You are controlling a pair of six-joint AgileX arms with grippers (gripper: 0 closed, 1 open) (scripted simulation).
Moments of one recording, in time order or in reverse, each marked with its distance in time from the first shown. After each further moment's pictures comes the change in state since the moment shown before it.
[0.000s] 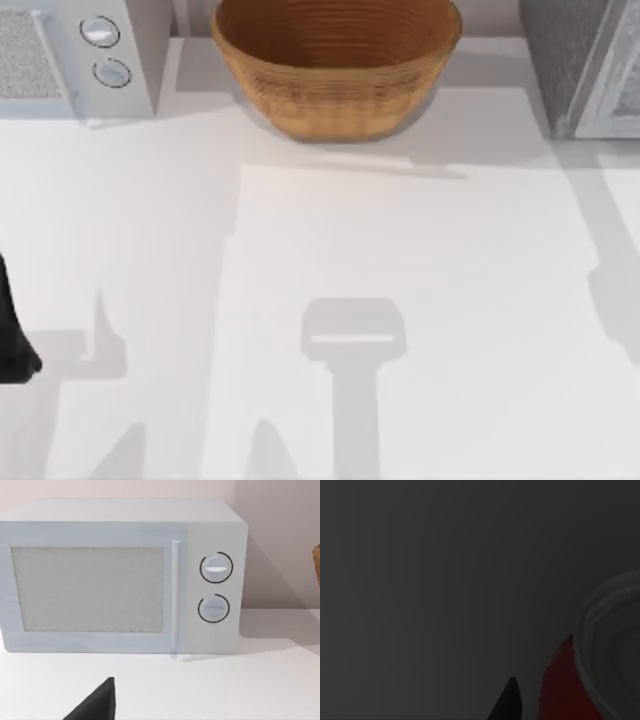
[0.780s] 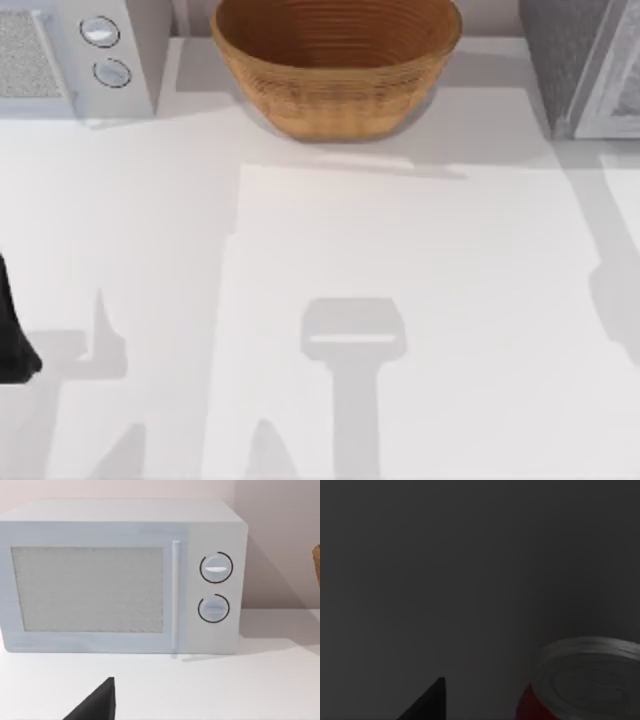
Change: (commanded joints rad) left arm 0.000 0.000 0.000 0.000 0.000 0.000; right arm 0.000 0.000 0.000 0.000 0.000 0.000
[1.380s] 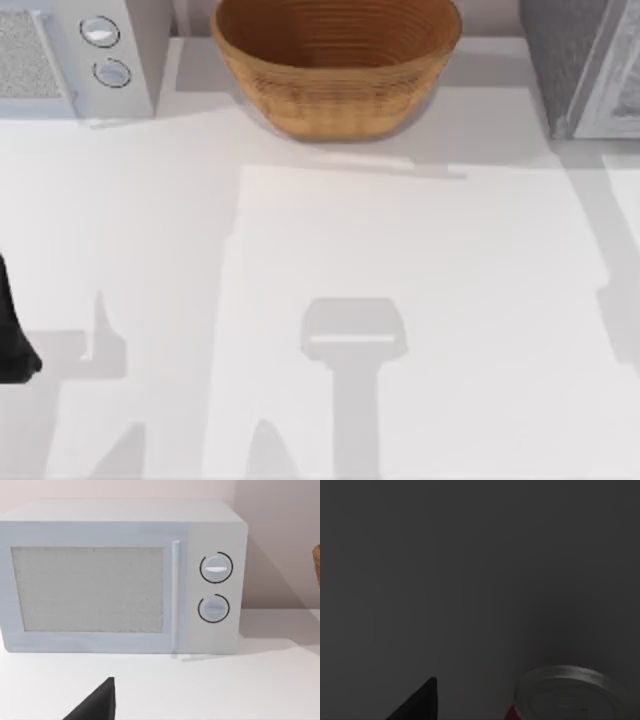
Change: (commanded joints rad) left arm 0.000 0.000 0.000 0.000 0.000 0.000; right arm -0.006 -0.142 -0.153 0.073 -0.024 -0.016
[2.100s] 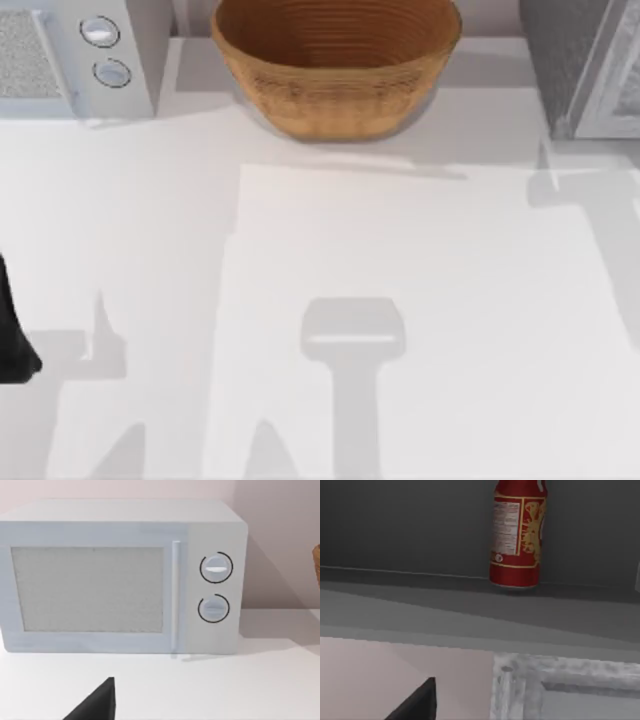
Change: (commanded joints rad) left arm 0.000 0.000 0.000 0.000 0.000 0.000; right arm -0.040 -1.047 -1.374 0.373 -0.107 -0.039
